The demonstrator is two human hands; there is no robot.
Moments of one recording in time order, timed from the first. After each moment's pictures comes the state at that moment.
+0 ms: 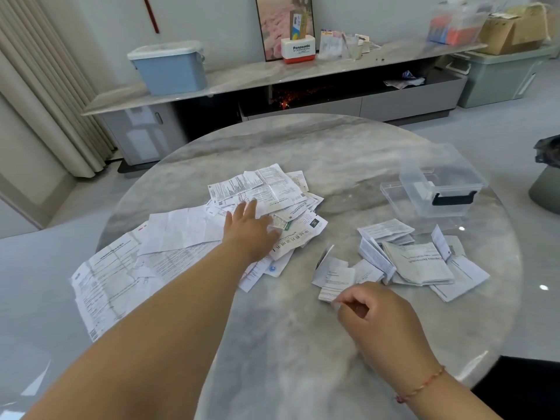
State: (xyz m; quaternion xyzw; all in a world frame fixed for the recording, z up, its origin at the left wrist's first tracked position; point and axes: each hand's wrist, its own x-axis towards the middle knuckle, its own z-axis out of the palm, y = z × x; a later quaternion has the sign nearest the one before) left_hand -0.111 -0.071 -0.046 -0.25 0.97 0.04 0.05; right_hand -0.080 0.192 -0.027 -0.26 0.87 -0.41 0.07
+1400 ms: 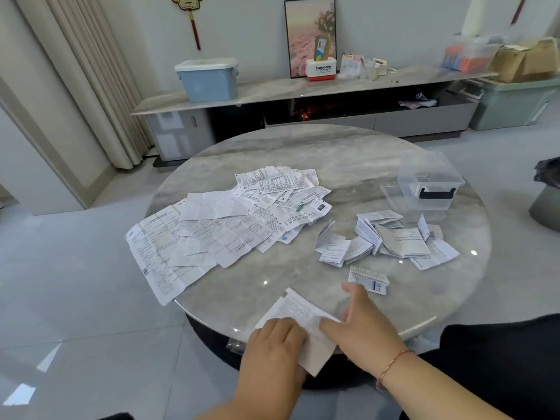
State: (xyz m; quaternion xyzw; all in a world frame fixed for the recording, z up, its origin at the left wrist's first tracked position) left_hand 0.111 0.116 -0.084 -0.11 0.96 0.16 -0.18; right_hand -0.009 0.225 -0.031 -0.22 0.88 -0.34 0.25
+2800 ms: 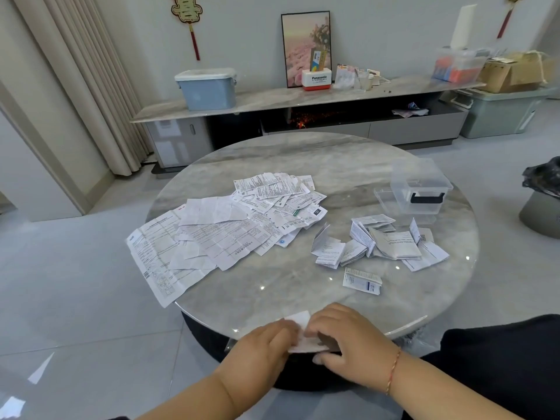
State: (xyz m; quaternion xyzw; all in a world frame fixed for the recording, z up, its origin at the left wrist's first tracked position) left_hand 0.119 0.078 -0.103 0.05 0.96 0.16 -0.21; right_hand -0.024 0.240 -0.065 -0.60 0.76 -0.23 0.13
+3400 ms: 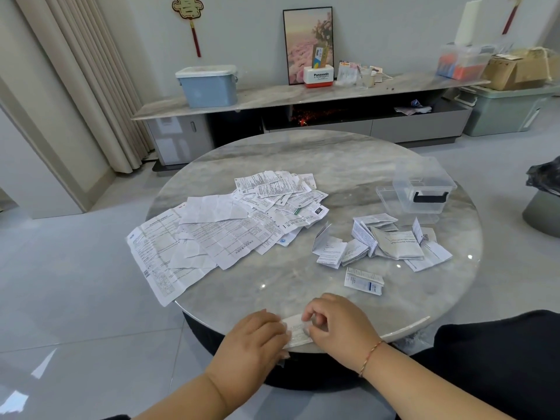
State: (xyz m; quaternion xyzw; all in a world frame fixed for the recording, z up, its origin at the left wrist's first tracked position) left_hand 0.124 0.062 -0.105 0.09 0.96 0.07 -0.27; right_hand -0.022 0.215 -0.068 -0.46 0.83 -0.30 0.12
